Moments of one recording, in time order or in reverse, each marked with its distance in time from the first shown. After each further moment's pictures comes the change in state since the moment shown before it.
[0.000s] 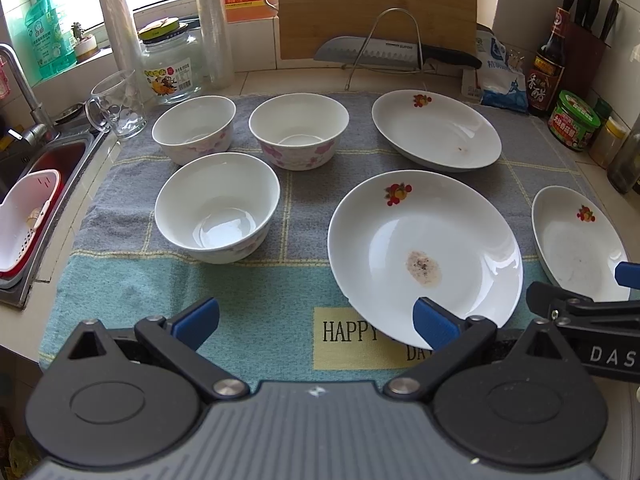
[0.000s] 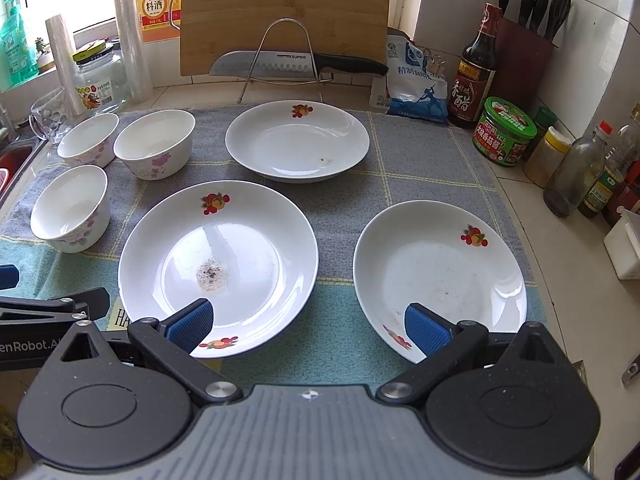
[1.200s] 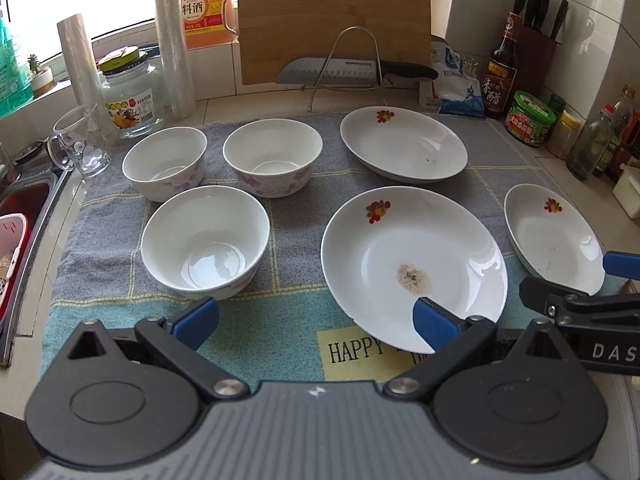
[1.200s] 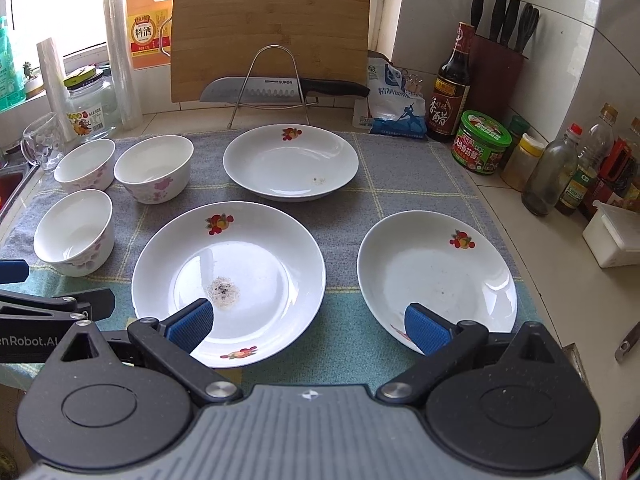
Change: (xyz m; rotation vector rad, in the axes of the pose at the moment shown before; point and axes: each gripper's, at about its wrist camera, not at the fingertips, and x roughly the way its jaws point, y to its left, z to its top) left arm 0.000 0.028 0.005 0.118 -0.081 -0.155; right arm -0.022 0.020 -0.010 0.061 -0.087 -0.061
